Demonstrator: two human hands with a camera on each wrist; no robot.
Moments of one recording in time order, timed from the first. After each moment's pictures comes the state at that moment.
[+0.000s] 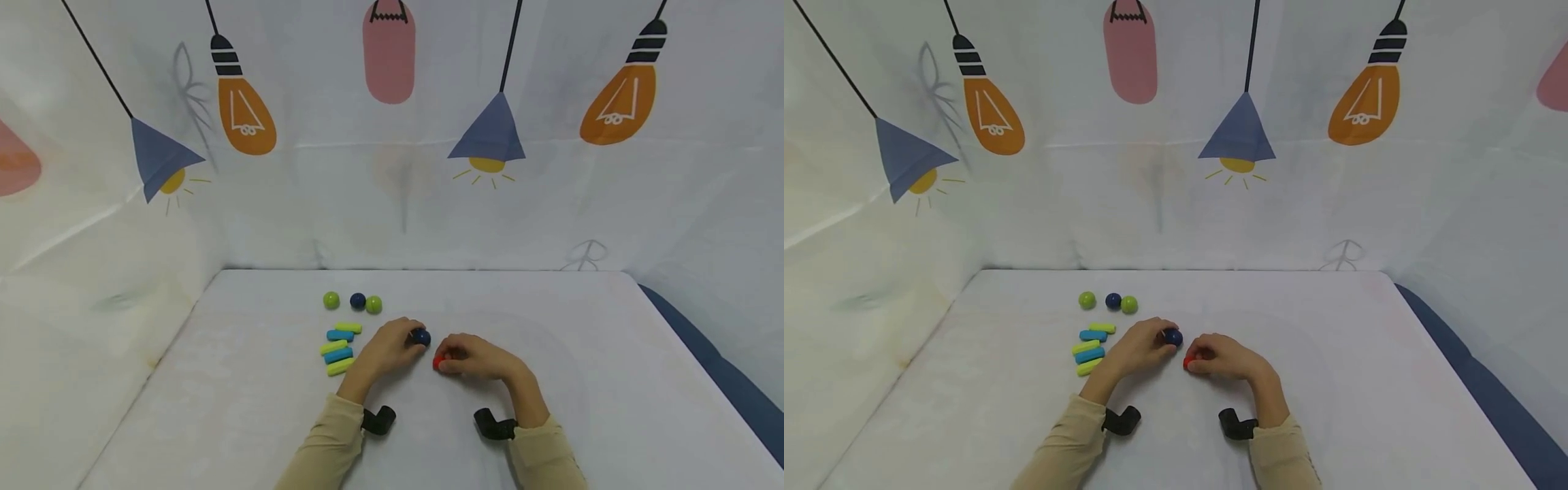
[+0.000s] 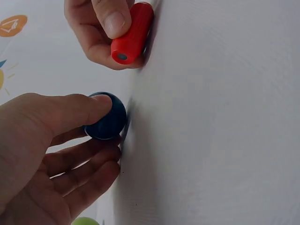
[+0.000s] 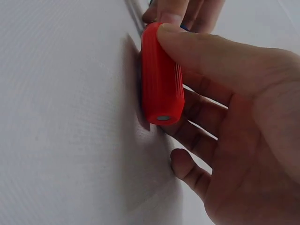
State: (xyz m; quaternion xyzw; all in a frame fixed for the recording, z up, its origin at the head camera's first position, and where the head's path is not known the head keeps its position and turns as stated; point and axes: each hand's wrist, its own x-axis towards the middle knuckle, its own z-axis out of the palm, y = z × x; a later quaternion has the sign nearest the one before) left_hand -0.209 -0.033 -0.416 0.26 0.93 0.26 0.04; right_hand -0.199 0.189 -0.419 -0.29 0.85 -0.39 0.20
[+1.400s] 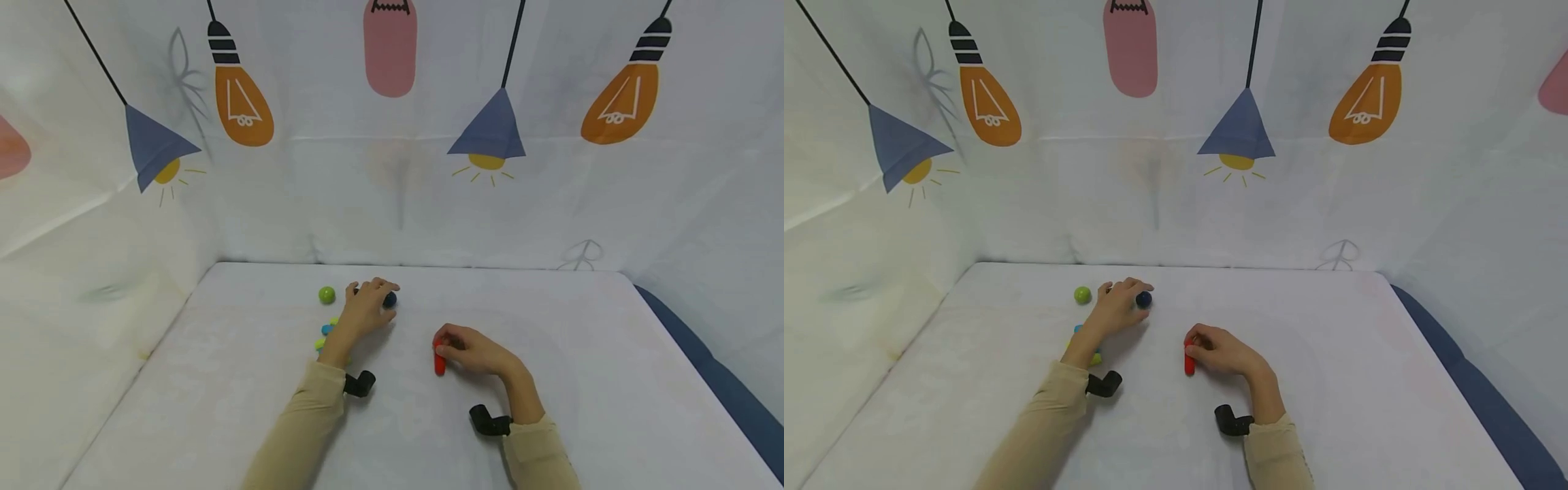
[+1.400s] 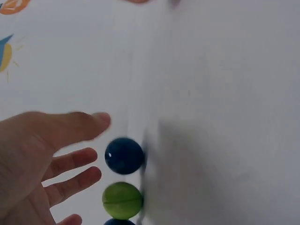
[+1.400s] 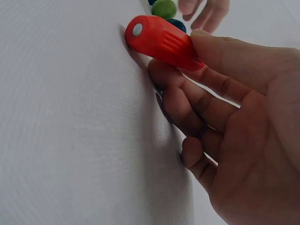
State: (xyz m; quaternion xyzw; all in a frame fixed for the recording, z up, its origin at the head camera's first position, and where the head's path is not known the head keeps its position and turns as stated) left_hand -0.251 -0.062 -0.396 0.20 0.96 0.18 -0.05; right_hand -0.204 0.189 -0.421 -0.22 0.87 -0.40 0.20
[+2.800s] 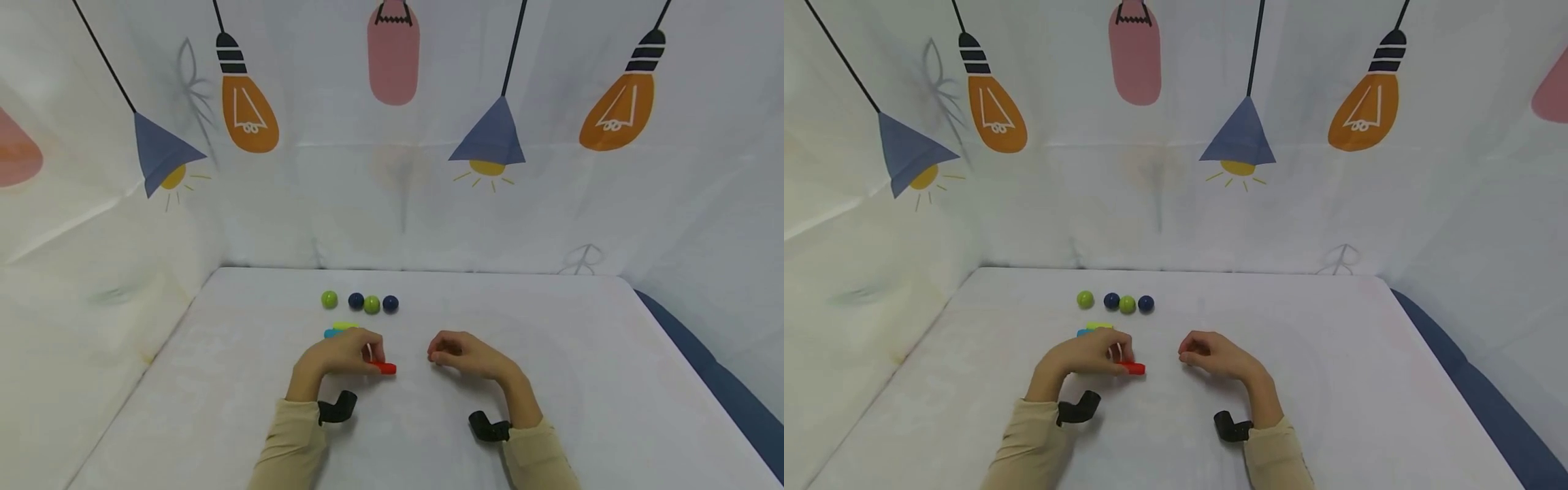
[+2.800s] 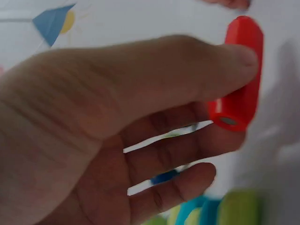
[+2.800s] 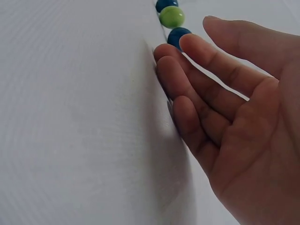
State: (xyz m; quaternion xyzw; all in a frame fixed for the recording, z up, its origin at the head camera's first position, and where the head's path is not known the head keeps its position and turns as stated) left_hand -0.197 -0.103 -0.383 0.29 0.89 0.30 0.19; right_hand -0.204 0.183 -0.422 -0.26 0.84 -0.43 0.22
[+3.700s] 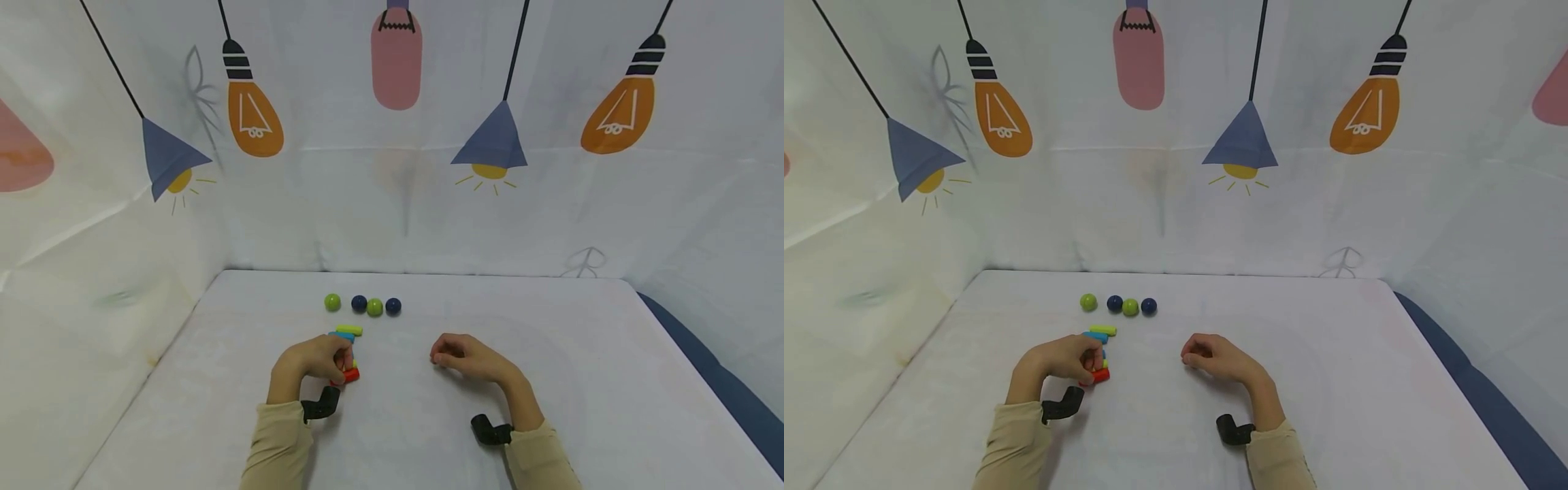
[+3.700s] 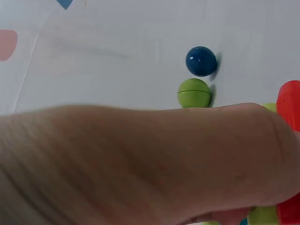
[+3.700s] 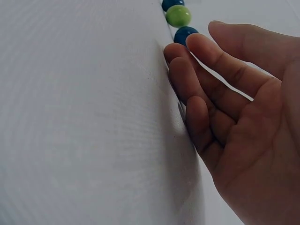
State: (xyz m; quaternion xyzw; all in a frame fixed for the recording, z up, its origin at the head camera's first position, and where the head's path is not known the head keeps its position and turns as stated) left_hand -0.188 -0.142 -0.374 0.16 0.92 0.27 0.26; right_hand -0.205 0.182 -0.427 -0.26 0.84 -0.43 0.20
